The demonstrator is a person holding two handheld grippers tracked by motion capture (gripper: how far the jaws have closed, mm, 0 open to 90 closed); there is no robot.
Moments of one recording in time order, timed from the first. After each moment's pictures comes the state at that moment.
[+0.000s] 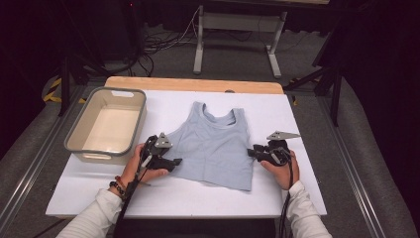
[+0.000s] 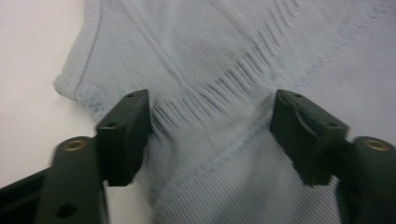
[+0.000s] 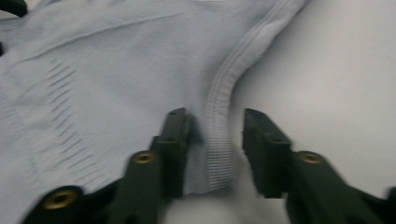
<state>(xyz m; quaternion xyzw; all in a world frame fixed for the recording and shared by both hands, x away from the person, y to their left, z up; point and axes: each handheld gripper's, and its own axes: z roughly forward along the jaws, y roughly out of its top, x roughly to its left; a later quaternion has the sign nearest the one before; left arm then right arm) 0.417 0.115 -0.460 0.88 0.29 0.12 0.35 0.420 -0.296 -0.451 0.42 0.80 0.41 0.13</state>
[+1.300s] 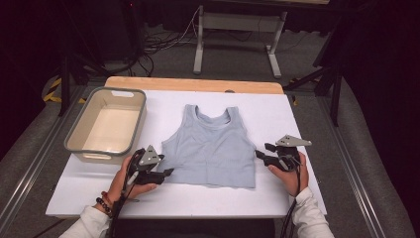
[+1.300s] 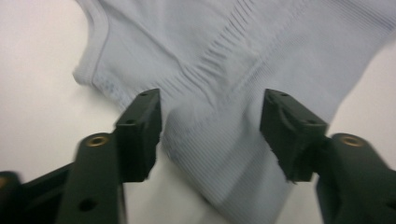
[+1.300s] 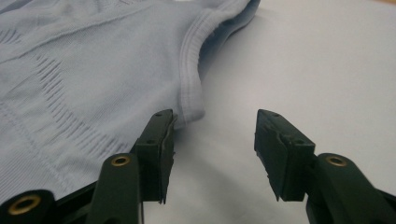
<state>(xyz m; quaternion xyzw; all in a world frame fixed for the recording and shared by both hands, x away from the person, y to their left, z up) 0.366 0.144 -0.460 0.87 0.27 0.15 0.38 0.395 -0.312 -0.439 0.42 0.79 0.41 0.21</state>
